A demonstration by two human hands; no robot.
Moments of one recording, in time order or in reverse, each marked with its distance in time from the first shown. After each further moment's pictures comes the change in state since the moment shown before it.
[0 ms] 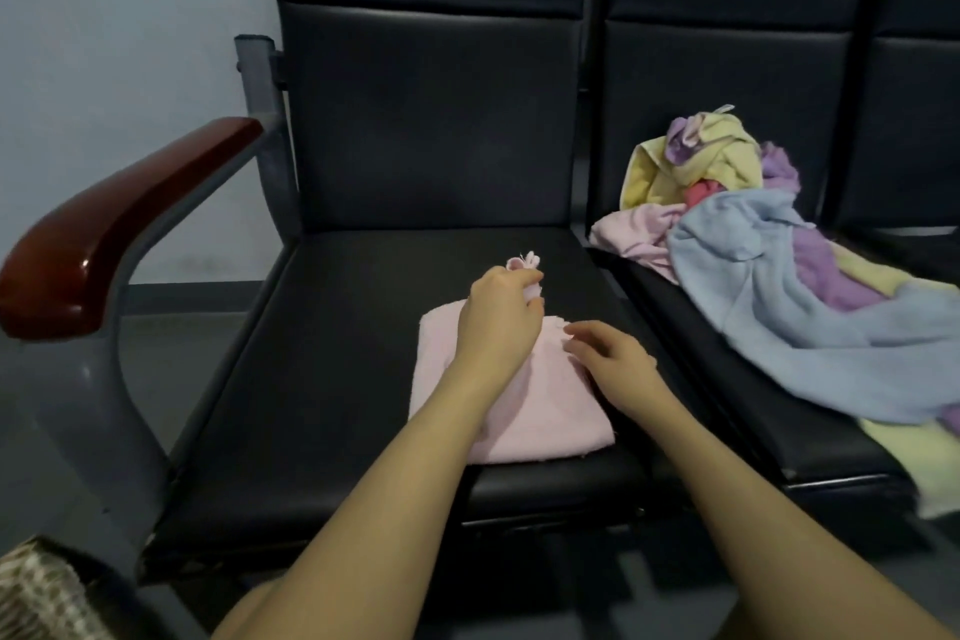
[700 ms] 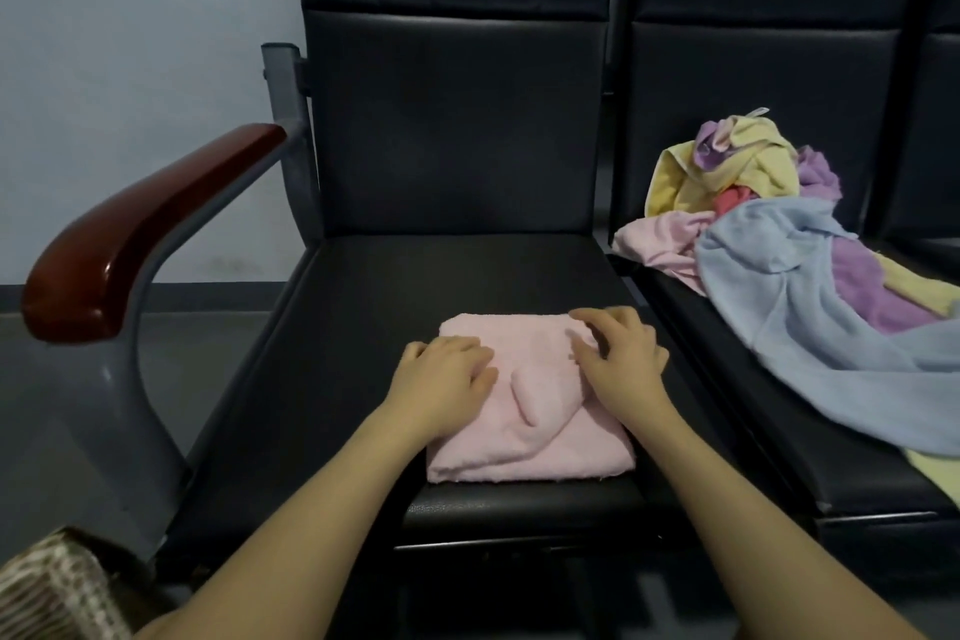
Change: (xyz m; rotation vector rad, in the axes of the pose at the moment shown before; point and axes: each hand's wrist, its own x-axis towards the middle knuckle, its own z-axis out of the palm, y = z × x) left_hand -0.024 -0.074 -0.024 0.574 -0.336 0.065; right_hand 0.011 -0.017 0.011 -0.134 0.174 -0.130
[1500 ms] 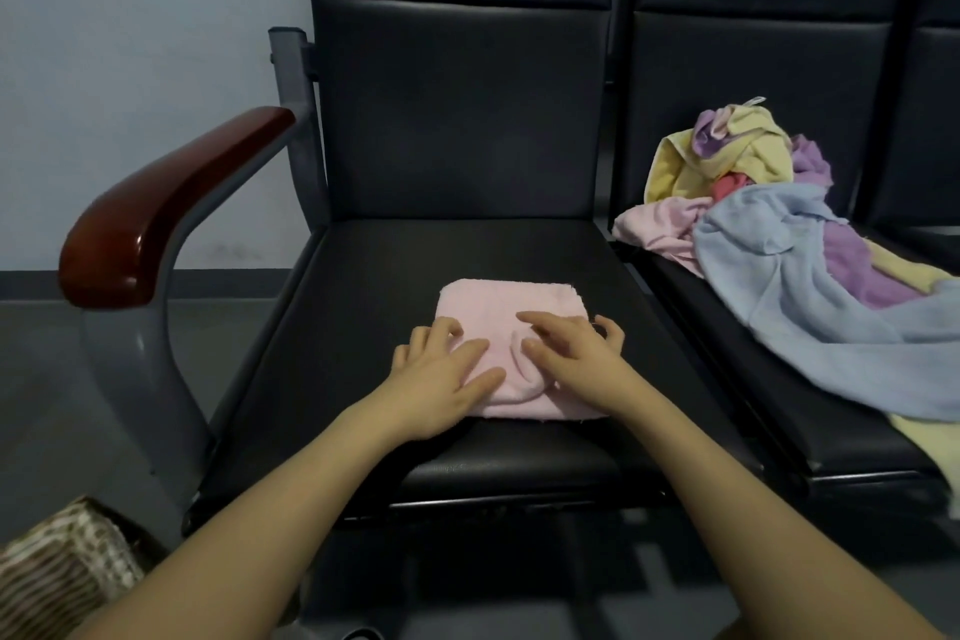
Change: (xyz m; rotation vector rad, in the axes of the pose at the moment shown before) left_hand -0.039 -0.015 -0.005 -0.083 -0.147 0.019; right_hand -0.025 -0.027 0.011 0.068 -0.326 -0.175
